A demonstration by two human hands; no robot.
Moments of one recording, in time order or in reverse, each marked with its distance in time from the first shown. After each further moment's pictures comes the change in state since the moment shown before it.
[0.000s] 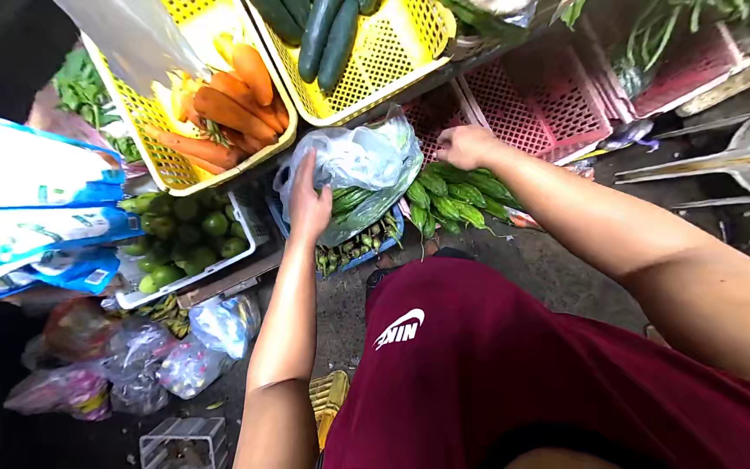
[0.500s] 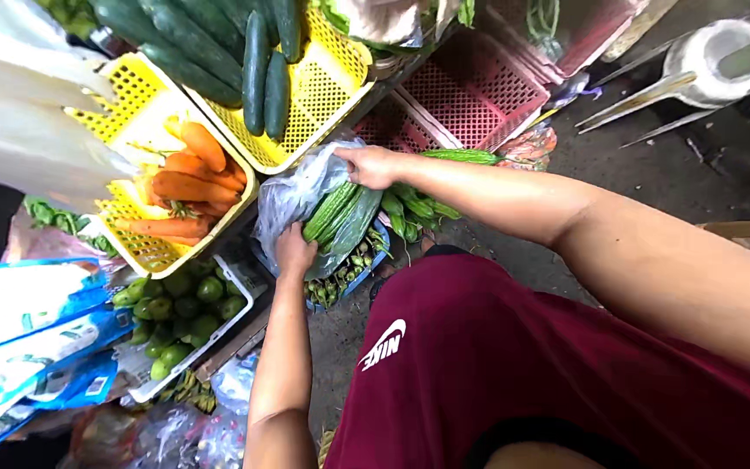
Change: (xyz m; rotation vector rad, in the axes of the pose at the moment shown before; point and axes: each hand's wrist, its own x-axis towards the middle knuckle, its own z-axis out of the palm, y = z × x) left_hand 0.015 -0.059 0.042 0.511 -0.304 -0.108; right_hand -0.004 -0.088 -0.008 0.213 0.032 -0.326
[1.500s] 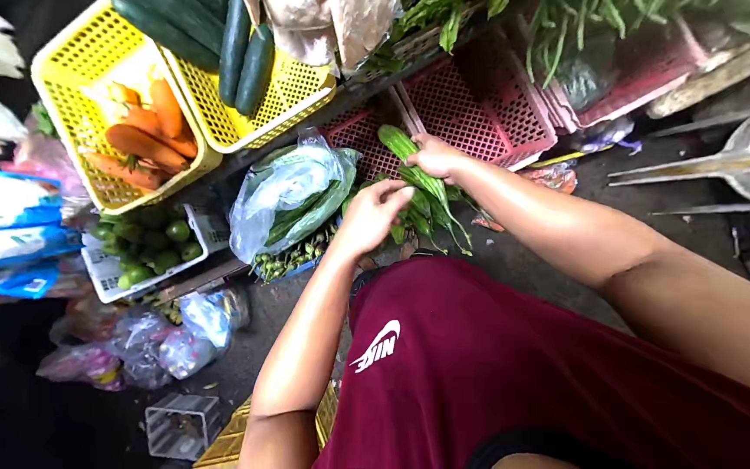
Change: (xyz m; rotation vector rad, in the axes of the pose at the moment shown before) left_hand -0.066 0.343 -0.060 -0.835 -0.241 0.074; right_hand -0.094 0.183 -0.068 0.572 -0.006 0.436
